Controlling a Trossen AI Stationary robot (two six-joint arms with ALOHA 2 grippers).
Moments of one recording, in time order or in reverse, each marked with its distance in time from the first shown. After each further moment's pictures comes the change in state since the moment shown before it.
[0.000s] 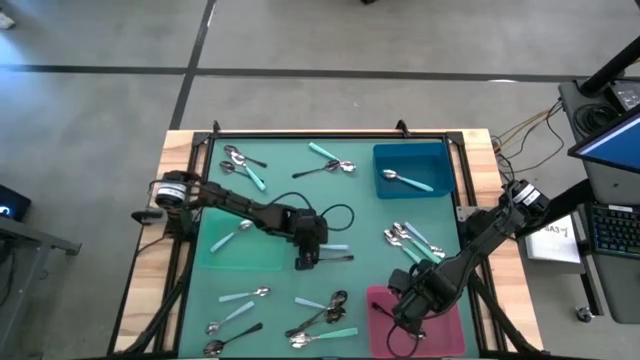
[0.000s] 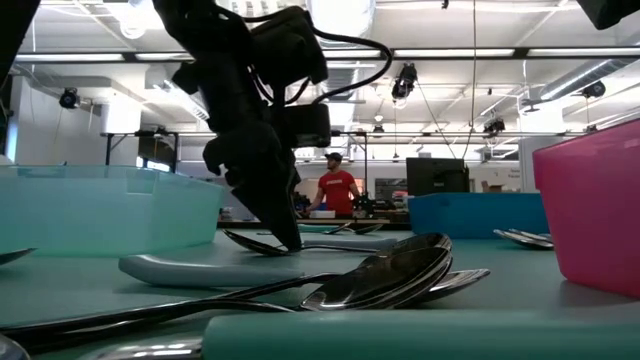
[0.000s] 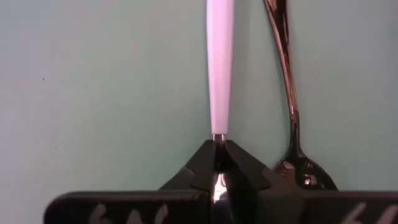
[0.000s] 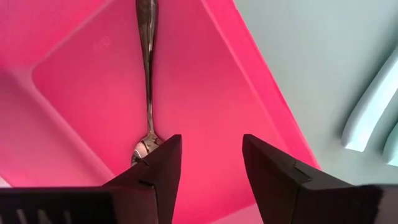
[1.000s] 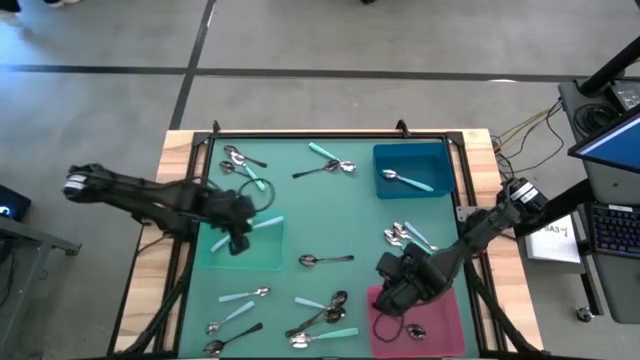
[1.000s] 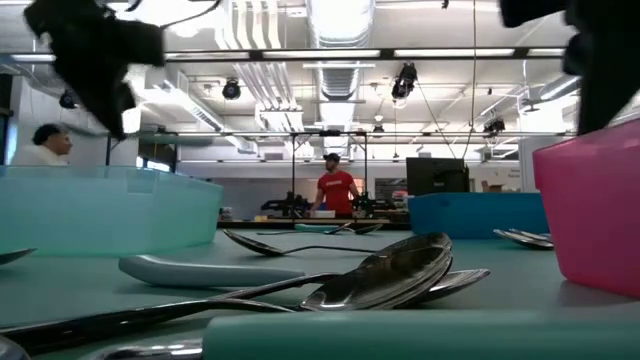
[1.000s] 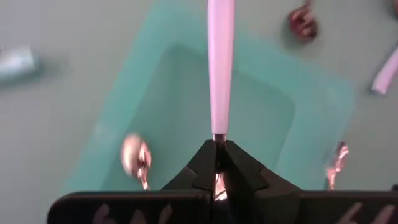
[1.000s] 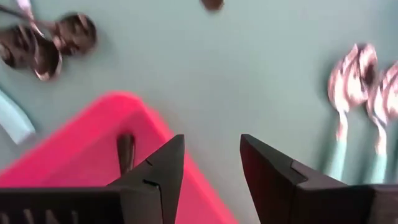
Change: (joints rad) left arm -0.068 -0.959 -0.355 -0.602 -0.109 -0.461; right arm -0.106 -0.001 -0.002 0.049 0.325 -0.075
